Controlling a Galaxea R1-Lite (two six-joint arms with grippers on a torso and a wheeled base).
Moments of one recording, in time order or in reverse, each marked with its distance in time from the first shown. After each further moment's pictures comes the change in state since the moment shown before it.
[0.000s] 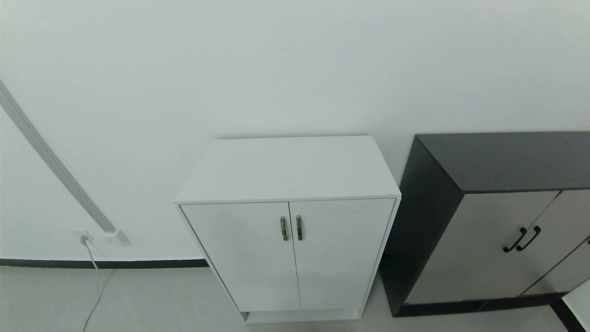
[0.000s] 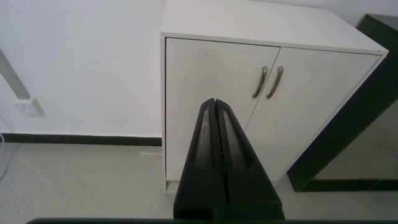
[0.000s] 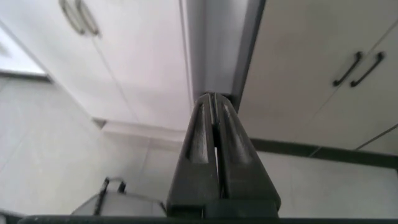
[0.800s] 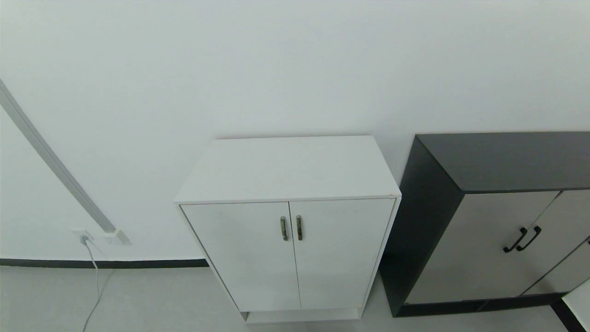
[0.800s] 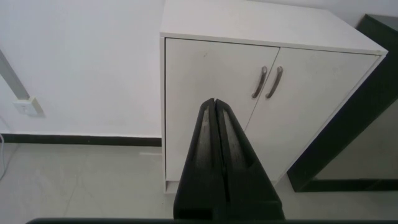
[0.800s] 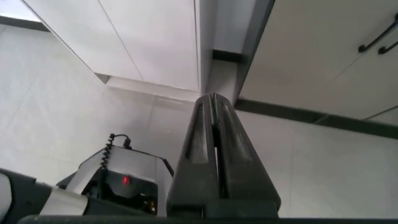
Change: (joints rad) left arm 0.000 0.000 0.000 0.000 0.000 0.000; right arm 0.086 0.234 0.000 -0.001 0.006 -0.038
